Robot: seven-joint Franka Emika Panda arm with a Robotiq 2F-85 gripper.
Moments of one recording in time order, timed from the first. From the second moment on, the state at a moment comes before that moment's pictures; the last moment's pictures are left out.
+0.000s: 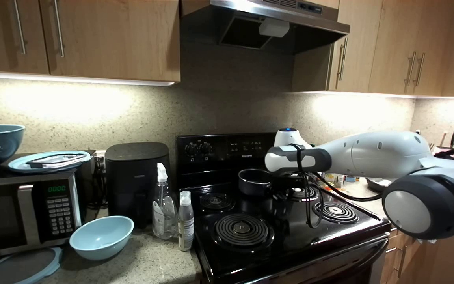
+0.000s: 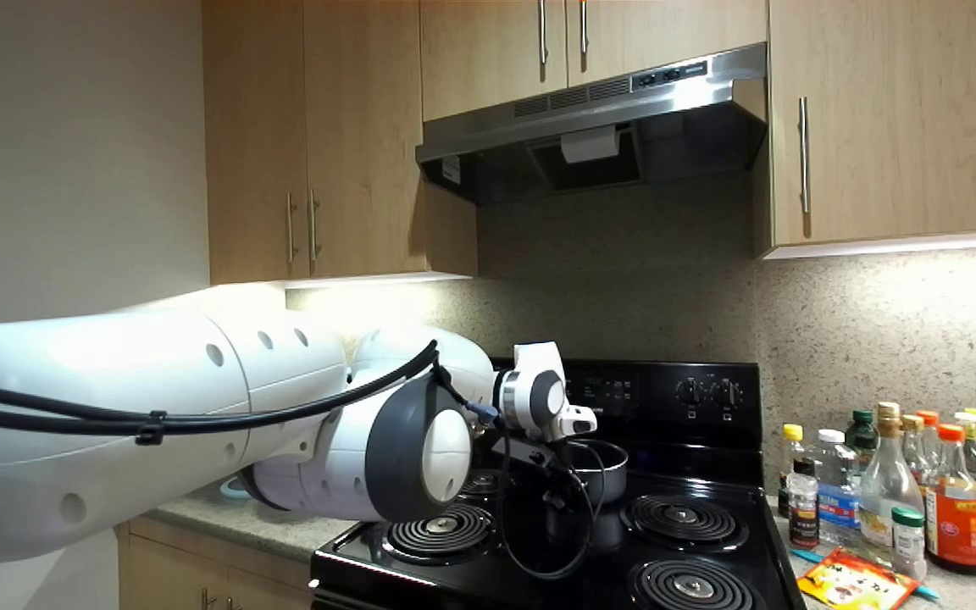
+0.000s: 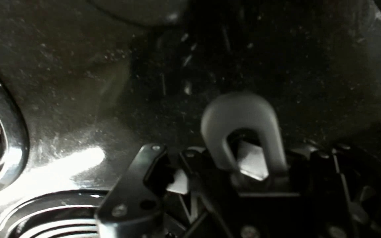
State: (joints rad) arm -0.06 1.48 -0.10 -0.37 0.01 2.05 0.43
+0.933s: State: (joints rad) arm -0.06 1.48 -0.13 -0.37 0.01 2.00 0.50
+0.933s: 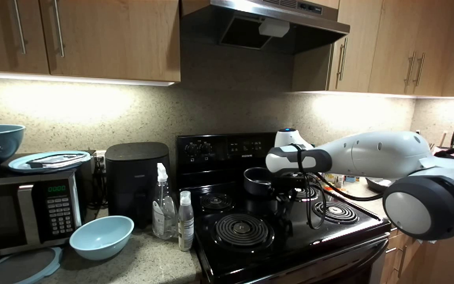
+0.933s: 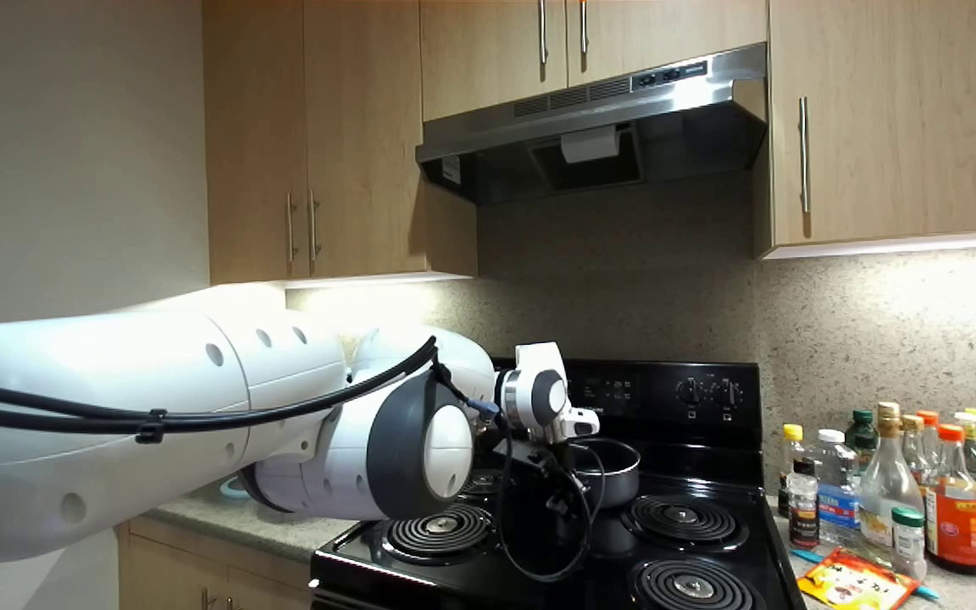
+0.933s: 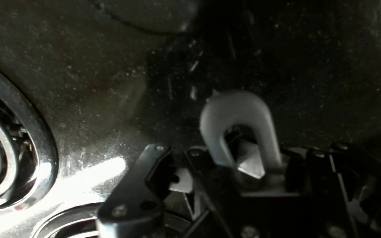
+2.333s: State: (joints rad) arm -0.02 1.48 -0.17 -0.37 -0.06 1.93 0.54
